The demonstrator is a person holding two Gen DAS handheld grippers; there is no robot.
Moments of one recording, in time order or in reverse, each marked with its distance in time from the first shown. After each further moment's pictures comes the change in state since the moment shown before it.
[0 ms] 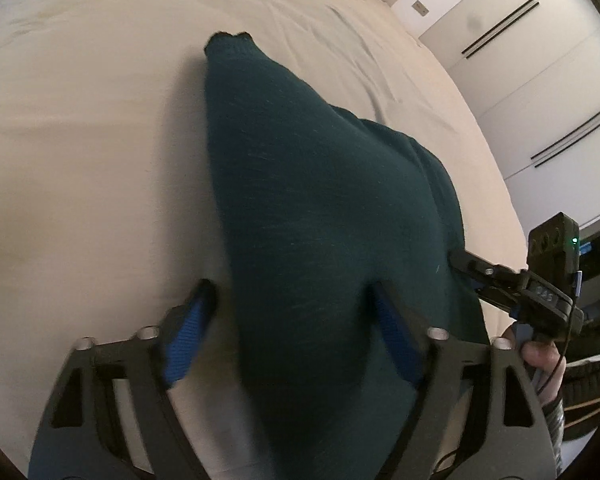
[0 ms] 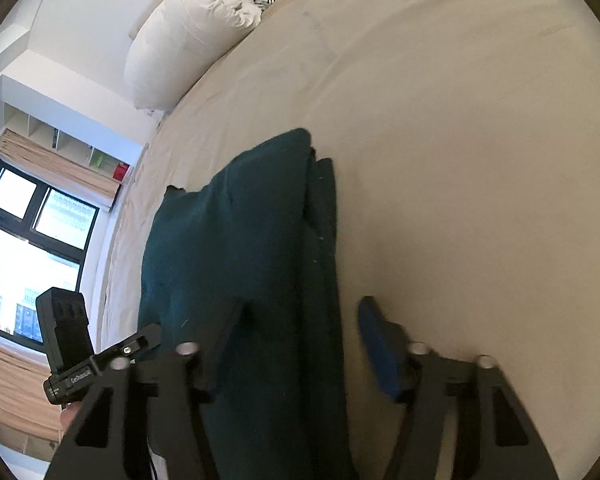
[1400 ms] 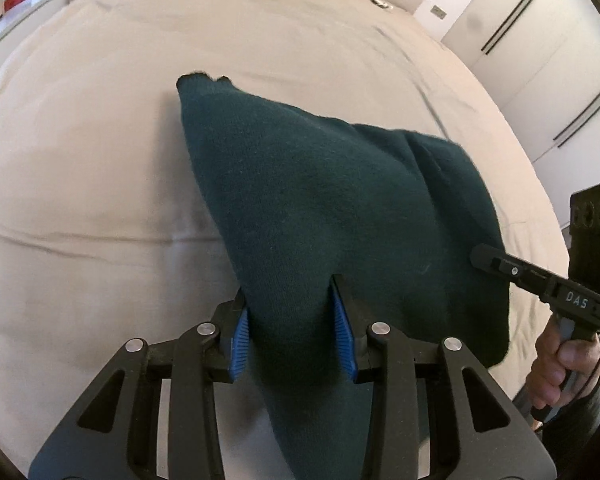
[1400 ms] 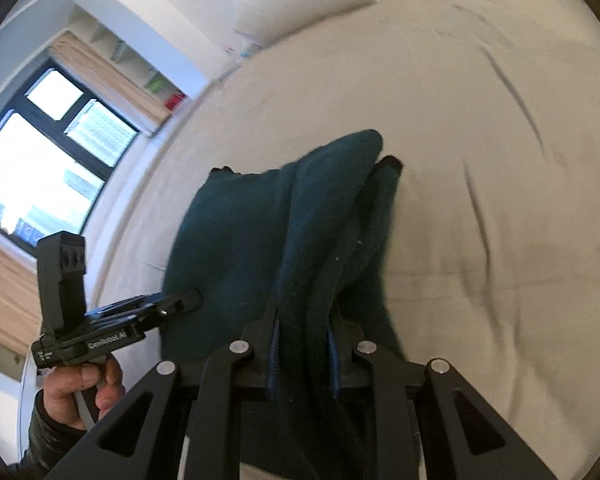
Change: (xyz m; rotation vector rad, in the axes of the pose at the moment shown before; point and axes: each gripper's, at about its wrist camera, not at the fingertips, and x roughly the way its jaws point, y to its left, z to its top) left arm -0.157 0.087 -0.128 0.044 -0.072 0.181; right arm 0.038 0.172 -0.148 -0.234 0.042 0.026
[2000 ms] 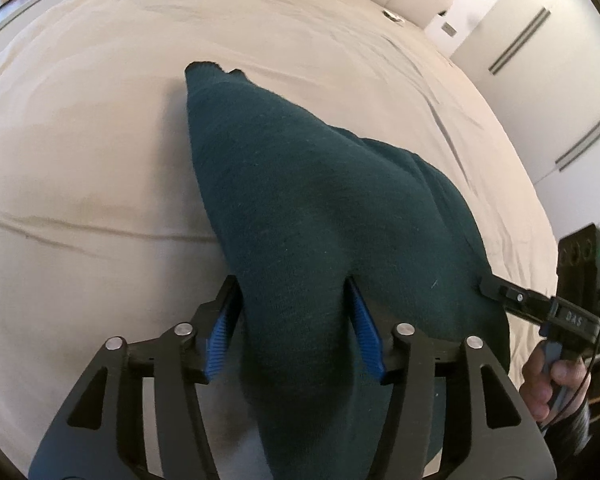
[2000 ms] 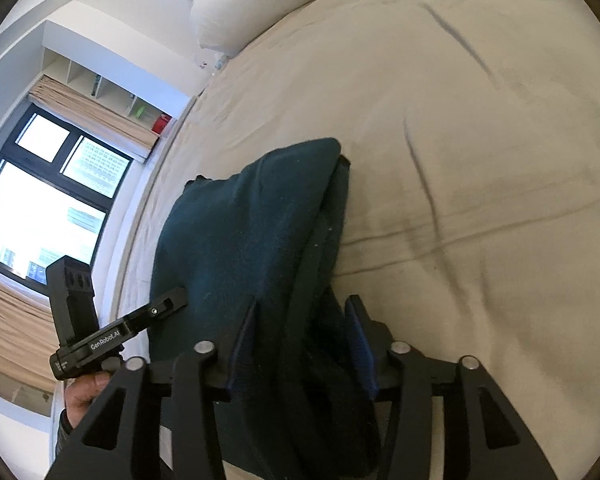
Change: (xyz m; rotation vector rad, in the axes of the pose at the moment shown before) left arm 0.015 0.011 -0.013 -0.074 -0.039 -0.010; right arm -0.013 -0.037 -0.011 0.110 -0.017 0.051
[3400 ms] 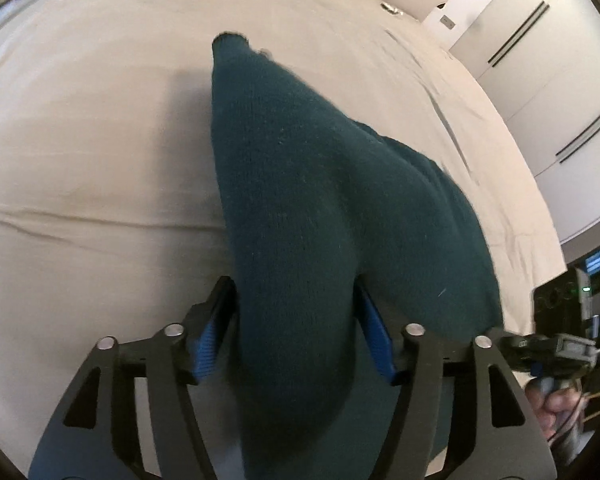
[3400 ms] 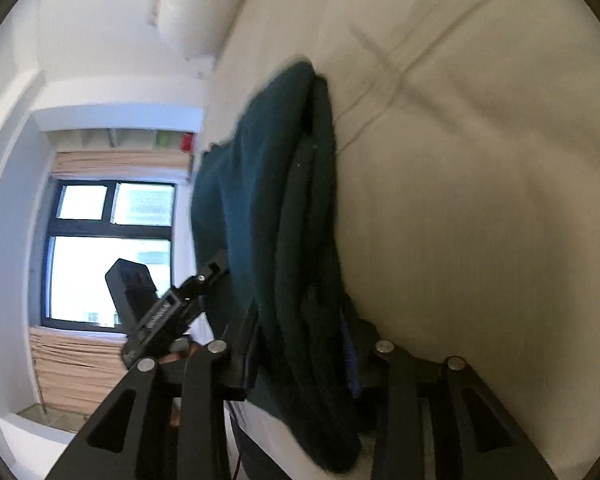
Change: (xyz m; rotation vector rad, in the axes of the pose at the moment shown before) left arm -0.004 0.016 0.001 0.038 0.016 0.015; right arm -0.011 -0.057 -0.034 0.301 0.080 0.278
